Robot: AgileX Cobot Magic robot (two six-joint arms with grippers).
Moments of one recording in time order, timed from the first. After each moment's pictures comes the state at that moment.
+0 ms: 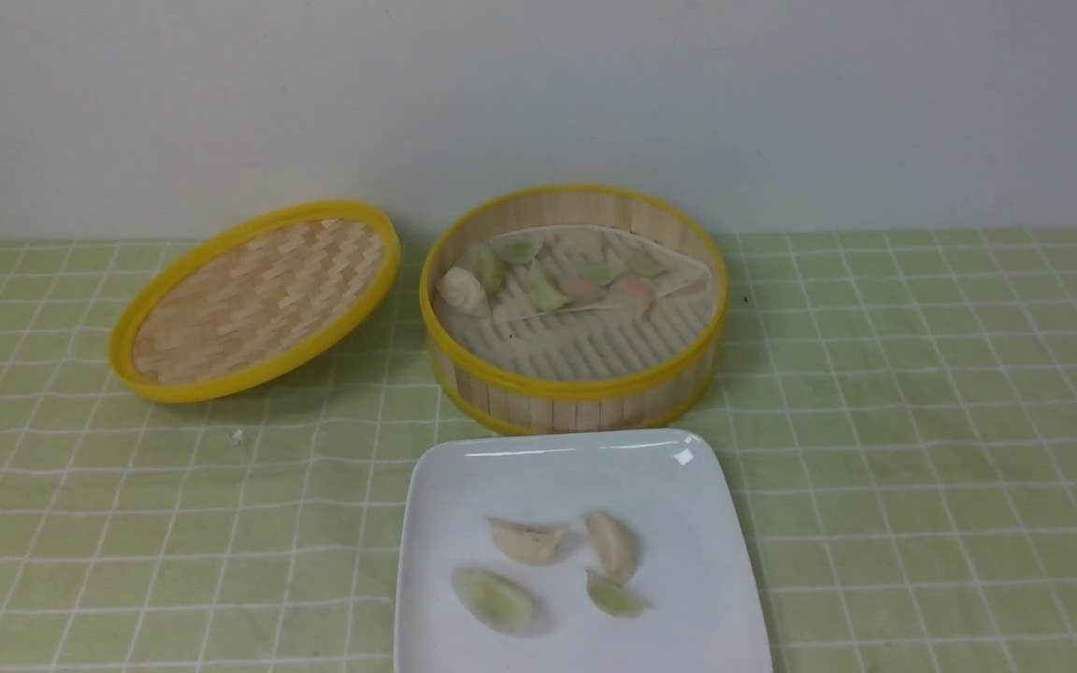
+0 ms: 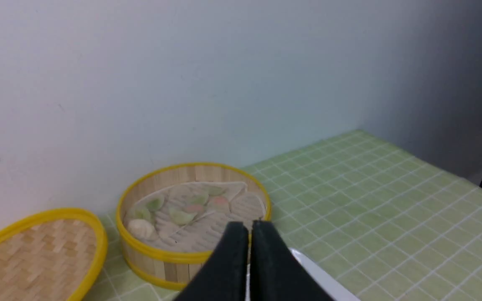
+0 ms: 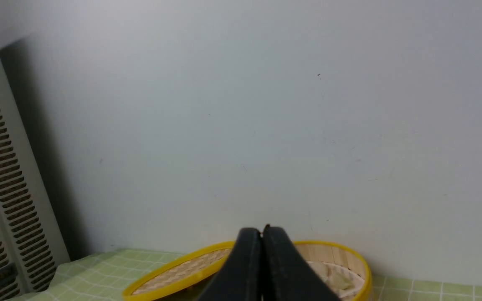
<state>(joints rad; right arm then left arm) 0.70 -0.02 -0.55 -0.41 0.61 0.58 -0.60 0.36 -0.76 -0.02 0.60 -0.06</state>
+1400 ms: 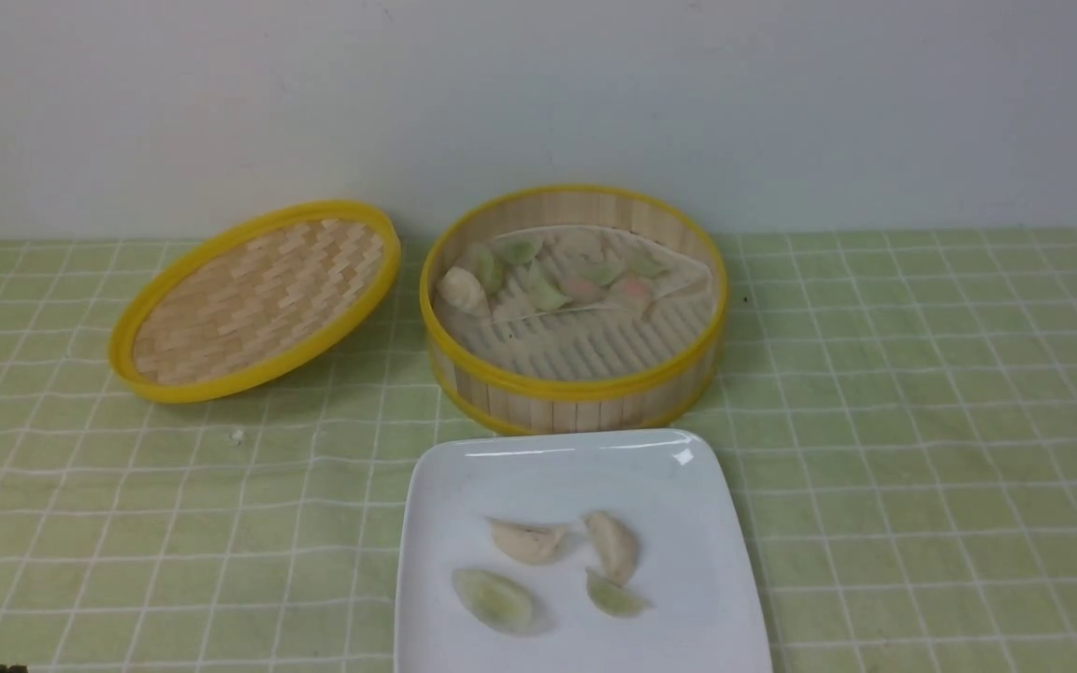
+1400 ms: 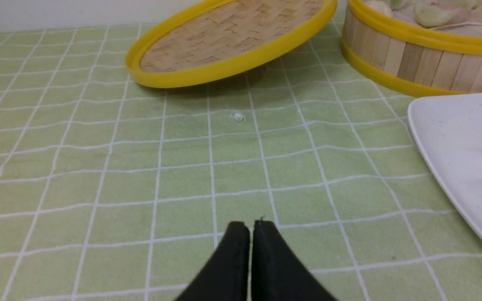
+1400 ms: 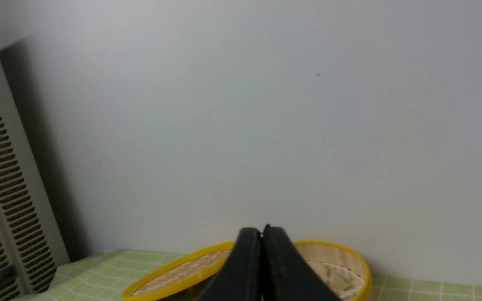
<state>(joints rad) 0.70 -0.02 -0.55 -0.41 0.61 0.59 -0.09 -0.01 0.03 0.01 0.38 -0.05</state>
